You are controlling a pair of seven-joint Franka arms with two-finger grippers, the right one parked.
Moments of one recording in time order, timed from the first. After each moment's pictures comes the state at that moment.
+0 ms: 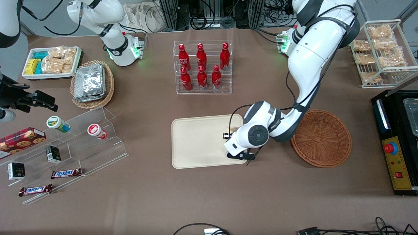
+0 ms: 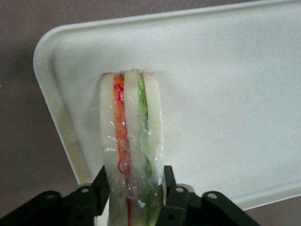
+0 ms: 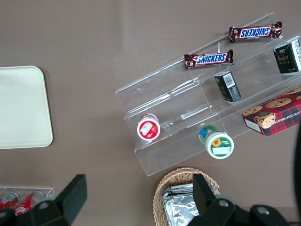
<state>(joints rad) -0.24 0.85 -0.42 -1.40 0.04 2.07 -0.49</state>
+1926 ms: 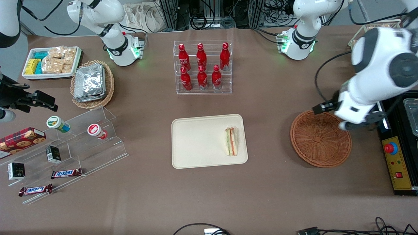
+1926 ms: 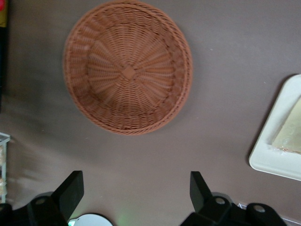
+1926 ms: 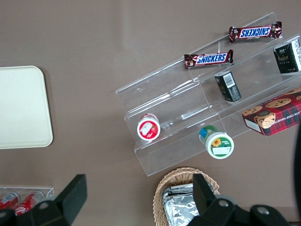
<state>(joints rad) 0.24 0.10 -0.39 -1.71 0.05 1.61 -0.47</state>
